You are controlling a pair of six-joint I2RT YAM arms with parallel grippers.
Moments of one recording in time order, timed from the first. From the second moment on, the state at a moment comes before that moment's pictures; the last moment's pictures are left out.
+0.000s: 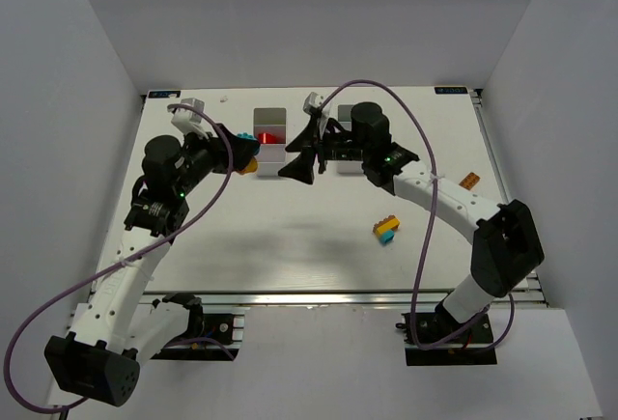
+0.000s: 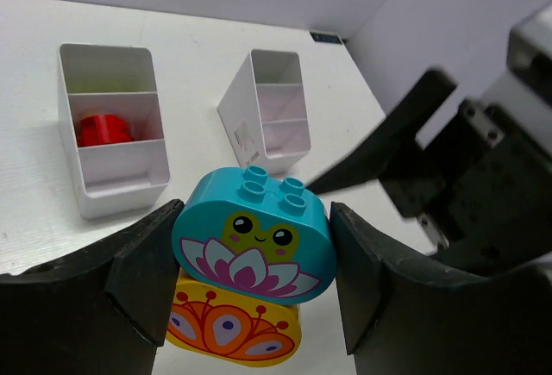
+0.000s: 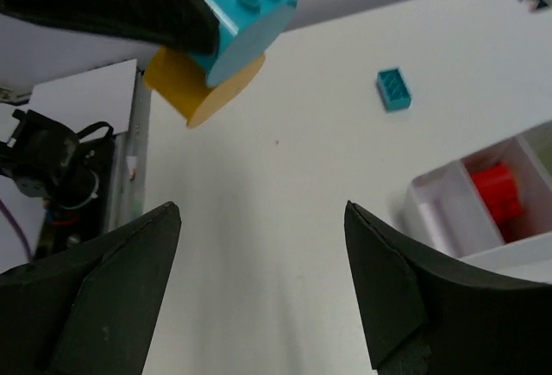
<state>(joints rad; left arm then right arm) -0.25 0.95 0.94 -0.11 0.31 -0.44 0.67 1.60 1.27 0.22 -0.82 0.04</state>
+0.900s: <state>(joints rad) -0.25 0.97 0.90 0.02 0.08 -0.72 1.01 1.67 1.47 0.05 -0.08 0.57</state>
